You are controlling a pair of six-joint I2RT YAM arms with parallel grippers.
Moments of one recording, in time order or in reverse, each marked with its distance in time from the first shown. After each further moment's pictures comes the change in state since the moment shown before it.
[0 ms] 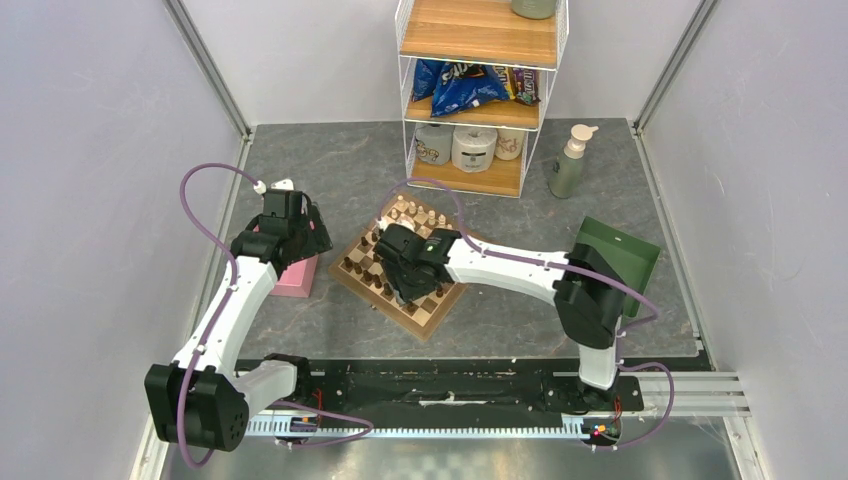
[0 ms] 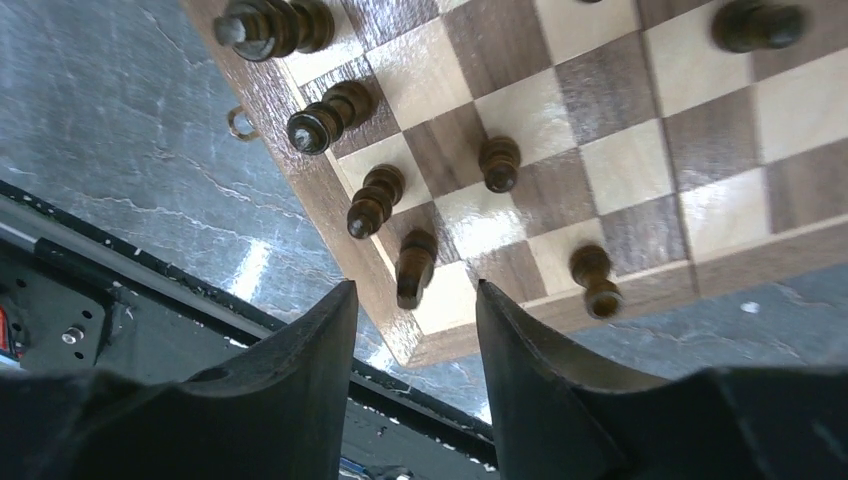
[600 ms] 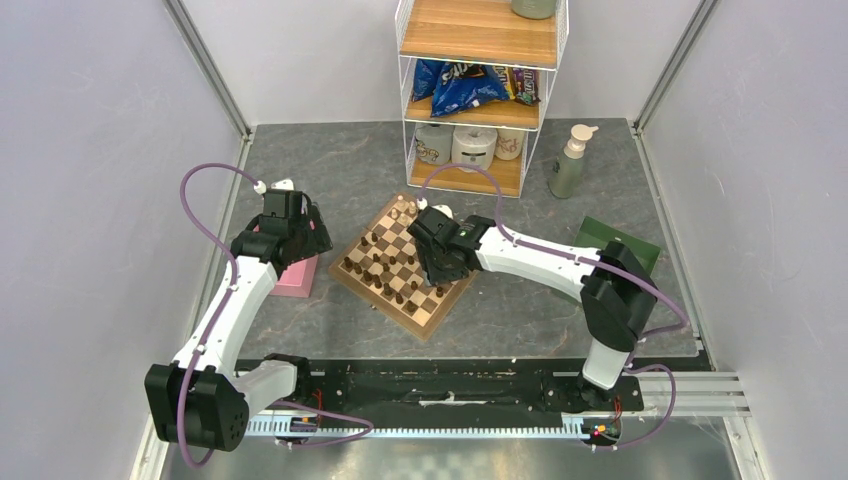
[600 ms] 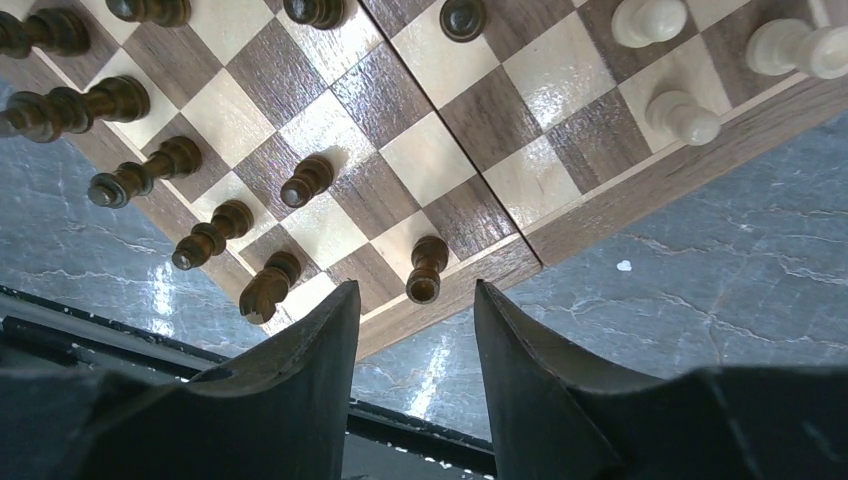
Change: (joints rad) left arm 0.000 0.002 0.000 0.000 0.003 0.000; right arm -0.136 -0.164 -0.155 0.022 0.063 0.057
